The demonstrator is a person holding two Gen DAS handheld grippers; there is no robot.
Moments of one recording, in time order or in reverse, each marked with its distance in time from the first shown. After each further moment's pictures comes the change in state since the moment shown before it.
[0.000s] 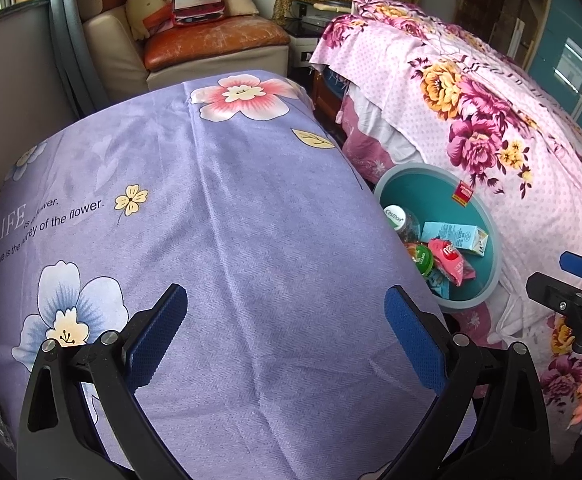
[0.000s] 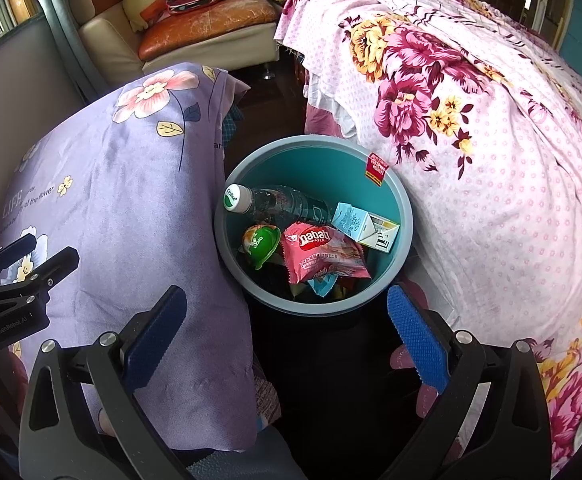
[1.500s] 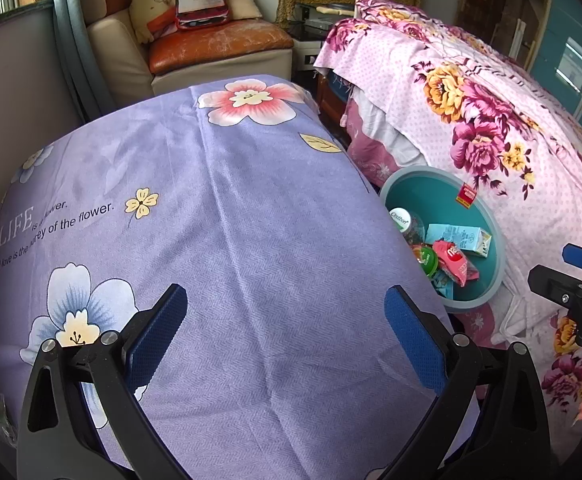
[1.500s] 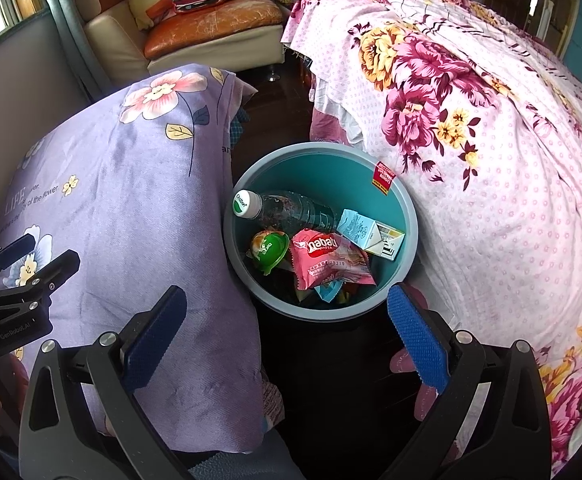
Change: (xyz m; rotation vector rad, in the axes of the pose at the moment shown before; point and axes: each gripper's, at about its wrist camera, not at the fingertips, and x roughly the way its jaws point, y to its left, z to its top) left arm -0.005 0.007 -0.002 0.002 -0.015 0.012; right arm -0.003 0.011 0.009 -0.022 -0.001 -0.004
